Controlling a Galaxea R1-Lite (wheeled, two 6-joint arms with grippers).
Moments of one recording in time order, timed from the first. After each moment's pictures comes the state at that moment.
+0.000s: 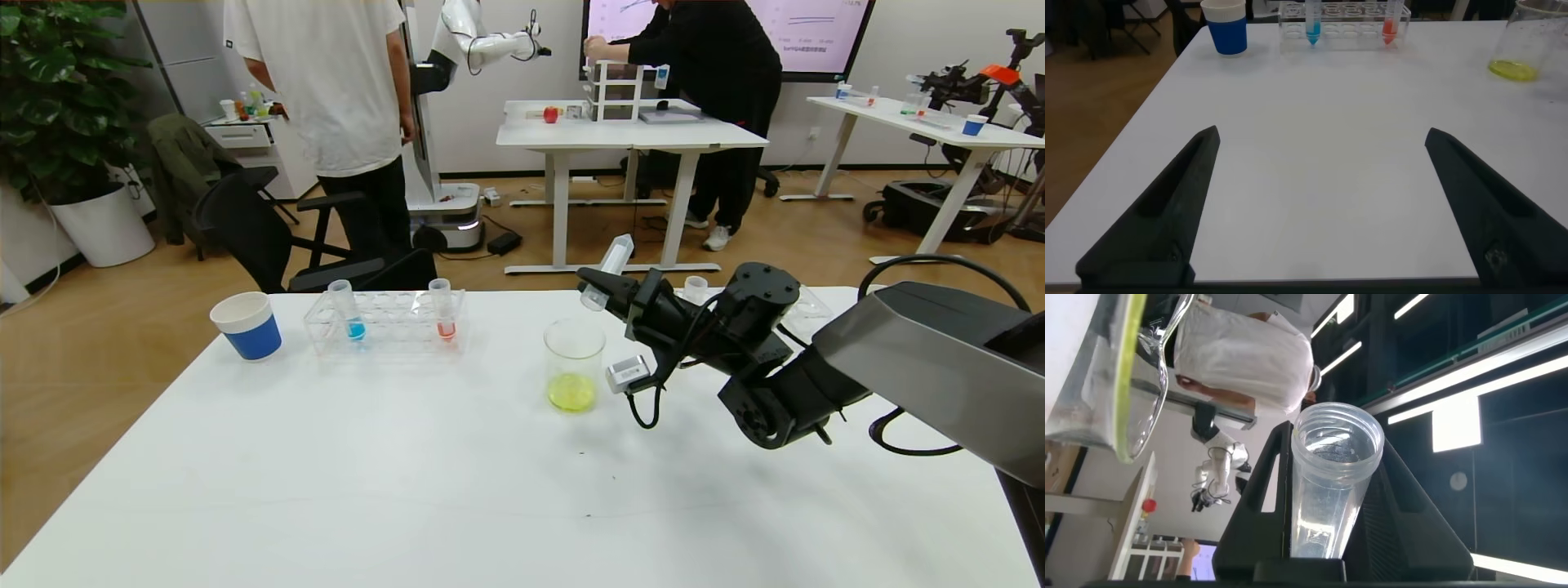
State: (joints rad) left arm 0.00 0.00 0.00 0.00 0.00 0.01; right arm 0.36 2.37 -1.19 -1.44 0.63 -1.90
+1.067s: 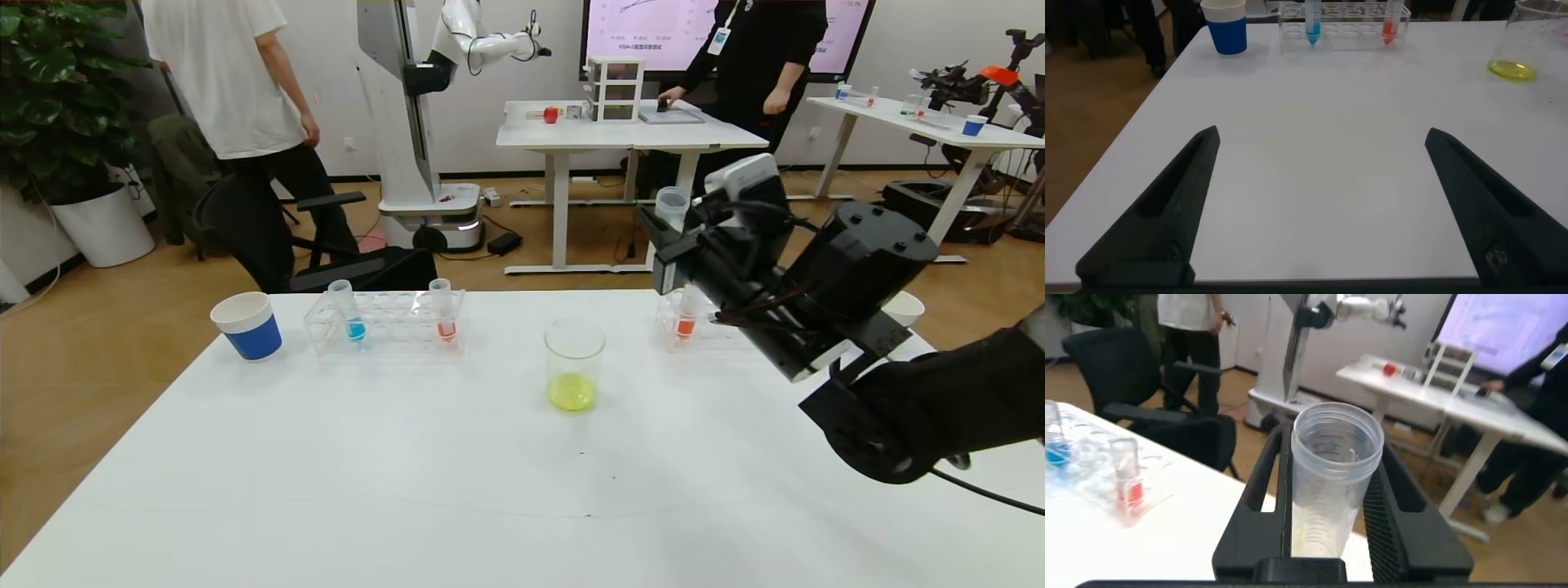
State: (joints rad) left arm 0.00 0.00 0.00 0.00 0.00 0.01; right arm 0.49 1.93 -0.90 -1.30 -0.09 -0.23
